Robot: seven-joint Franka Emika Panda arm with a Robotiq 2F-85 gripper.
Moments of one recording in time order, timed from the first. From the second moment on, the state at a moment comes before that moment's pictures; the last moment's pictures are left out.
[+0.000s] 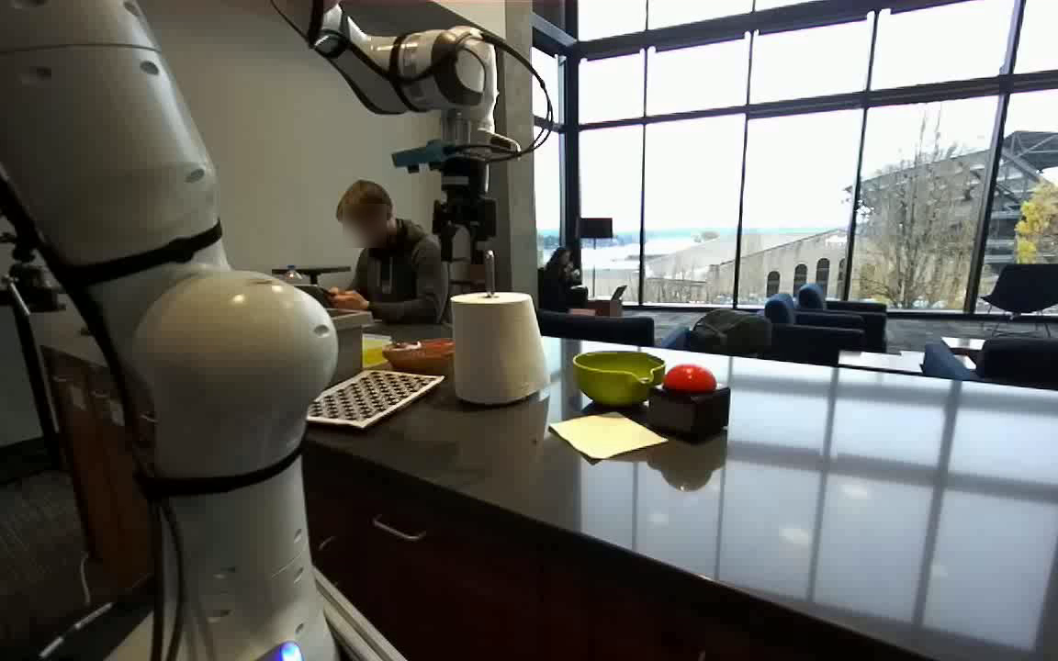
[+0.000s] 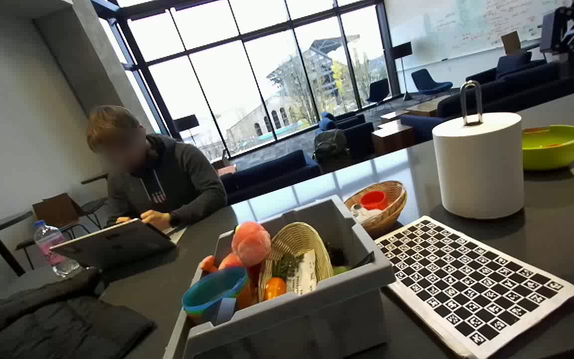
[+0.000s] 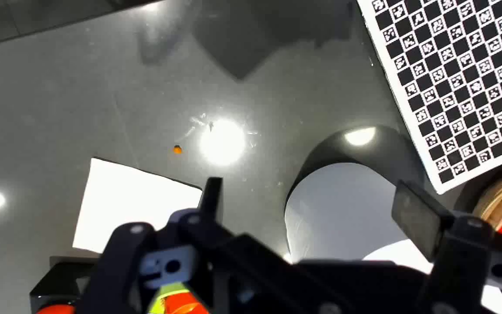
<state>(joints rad) 0.09 -0.30 0.23 -2.11 0.14 1.78 0.39</state>
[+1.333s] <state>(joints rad) 0.01 -0.32 0.08 -2.26 0.02 2.04 0.31</state>
